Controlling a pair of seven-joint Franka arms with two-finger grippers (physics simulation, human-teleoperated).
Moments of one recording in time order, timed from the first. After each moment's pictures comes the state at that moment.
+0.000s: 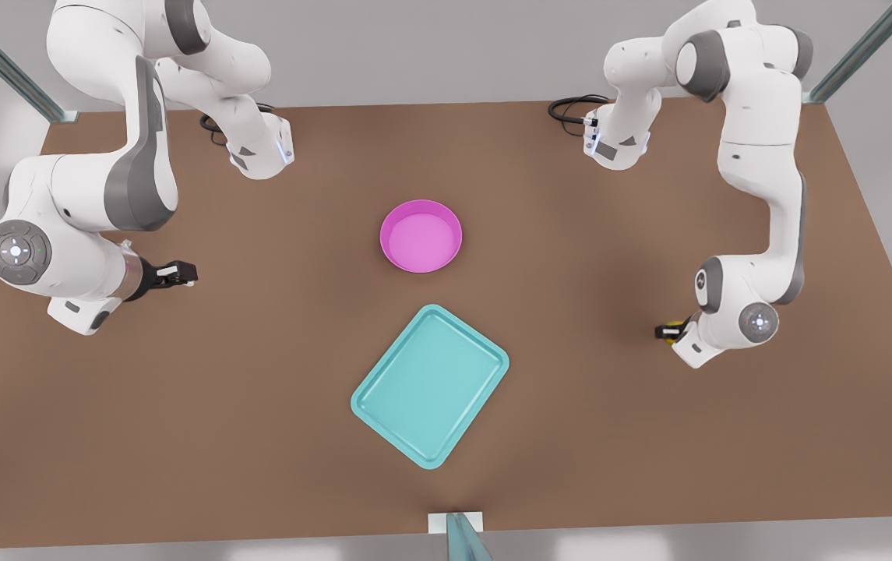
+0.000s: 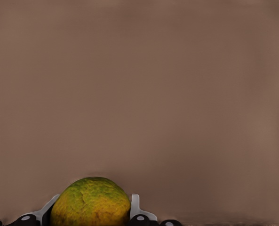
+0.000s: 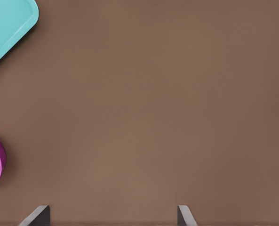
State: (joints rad) left arm 0.01 0.53 -0.02 -1.80 0.05 2.12 0.06; right arm 0.18 0.30 -0.13 -1.30 -0.01 1.32 -0.18
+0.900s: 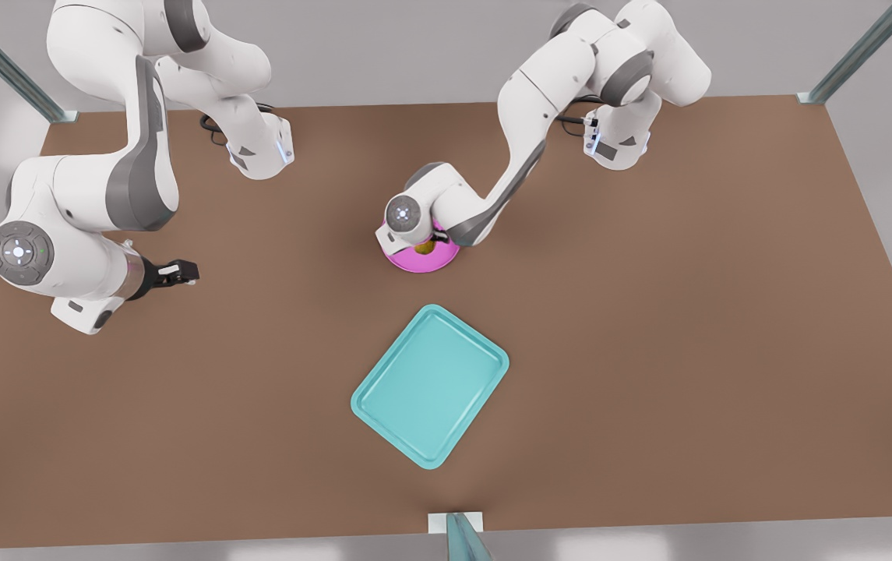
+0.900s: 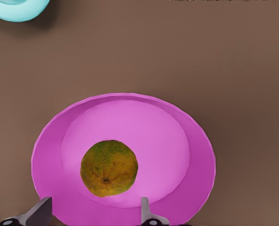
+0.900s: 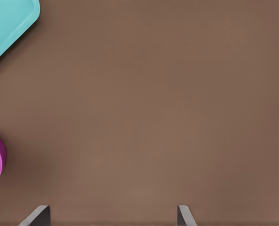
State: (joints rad) left arm -0.91 0.73 -0.09 -1.42 -0.20 1.86 -0.60; right arm 0.18 0.29 -0.13 -1.33 -0.01 1.33 -0.19
